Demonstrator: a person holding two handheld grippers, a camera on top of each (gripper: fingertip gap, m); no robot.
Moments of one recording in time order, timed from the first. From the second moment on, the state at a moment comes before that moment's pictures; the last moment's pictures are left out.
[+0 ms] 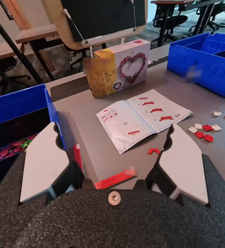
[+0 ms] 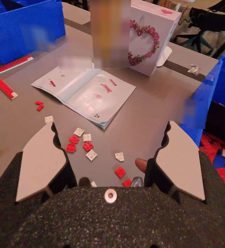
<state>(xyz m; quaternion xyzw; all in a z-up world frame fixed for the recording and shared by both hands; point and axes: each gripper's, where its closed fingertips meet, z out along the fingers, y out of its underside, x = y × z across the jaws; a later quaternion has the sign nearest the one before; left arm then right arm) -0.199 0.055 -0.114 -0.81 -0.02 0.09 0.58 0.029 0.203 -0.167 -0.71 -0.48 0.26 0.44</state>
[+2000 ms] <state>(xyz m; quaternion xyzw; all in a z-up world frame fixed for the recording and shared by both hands) -0.147 0.093 -0.146 -0.75 0.03 -0.02 0.66 -0.082 0.193 -0.168 -0.62 -0.59 0.12 0.51</state>
